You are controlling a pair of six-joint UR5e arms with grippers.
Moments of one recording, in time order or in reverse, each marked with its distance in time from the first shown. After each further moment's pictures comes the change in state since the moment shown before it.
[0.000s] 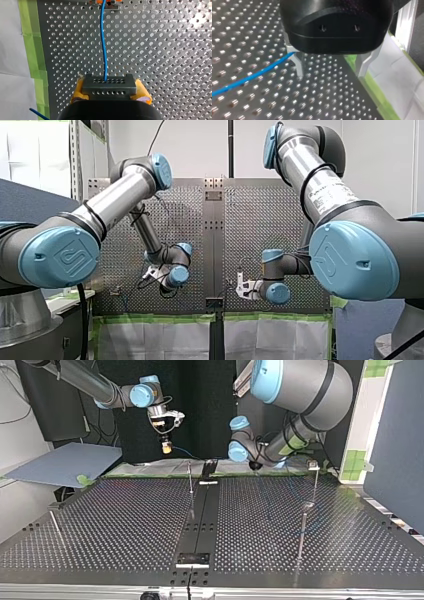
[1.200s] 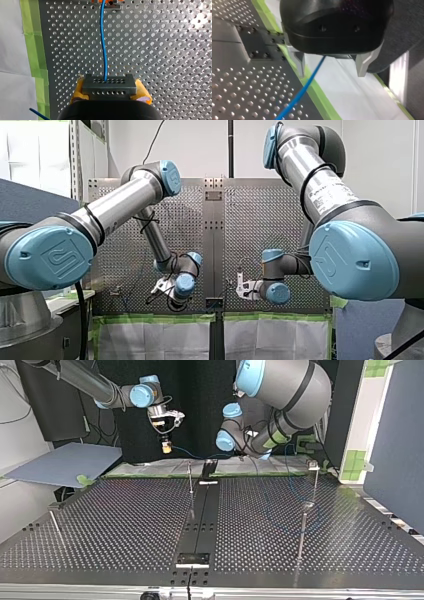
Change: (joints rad) left arm -0.097 -0.059 0.000 -0.102 0.119 -0.173; right arm 0.000 0.000 0.000 0.006 0.001 -0.010
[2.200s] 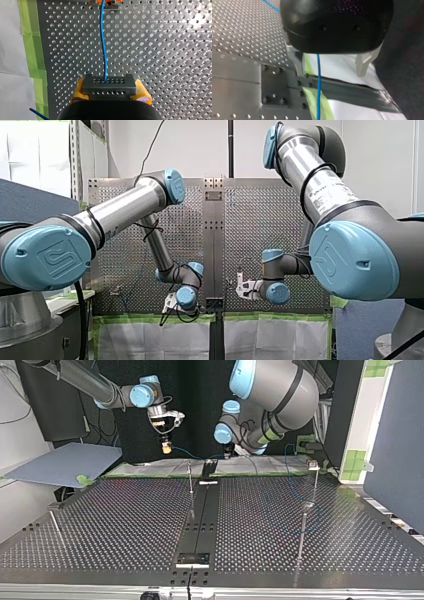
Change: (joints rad) left arm -0.028 -0.074 0.000 0.199 0.240 -0.240; right arm 0.000 0.000 -0.001 -0.005 -0.001 0.001
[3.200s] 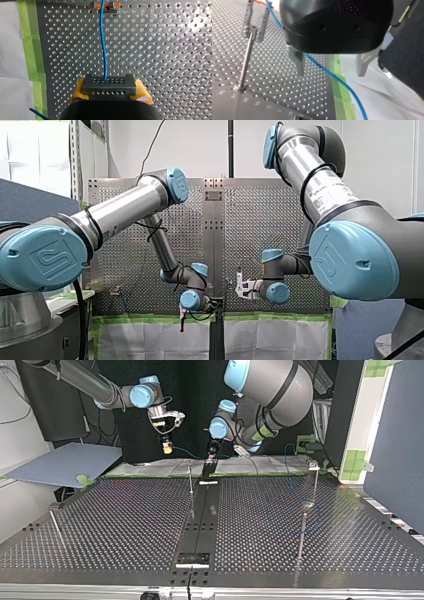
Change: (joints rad) left arm -0.046 0.000 0.000 0.189 0.175 -0.228; right arm 0.000 0.000 -0.003 0.000 -0.015 0.000
